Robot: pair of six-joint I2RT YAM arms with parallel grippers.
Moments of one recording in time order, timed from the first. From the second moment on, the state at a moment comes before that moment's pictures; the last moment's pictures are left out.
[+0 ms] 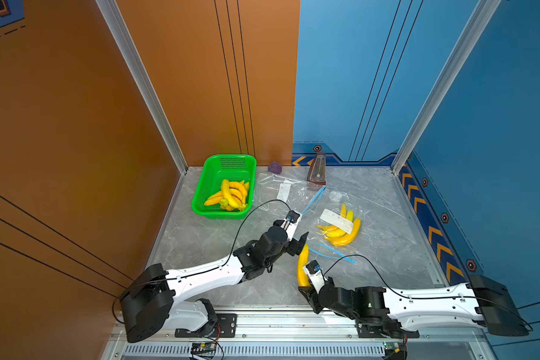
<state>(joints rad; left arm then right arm) -0.94 1.24 0.70 0.18 -0.31 -0.16 1.44 1.04 0.44 -0.12 0.40 0.63</state>
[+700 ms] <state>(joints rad) -0.53 0.57 0.62 -0.43 -0.48 -0.39 0.97 1.81 1.43 -0.17 -0.08 0.19</state>
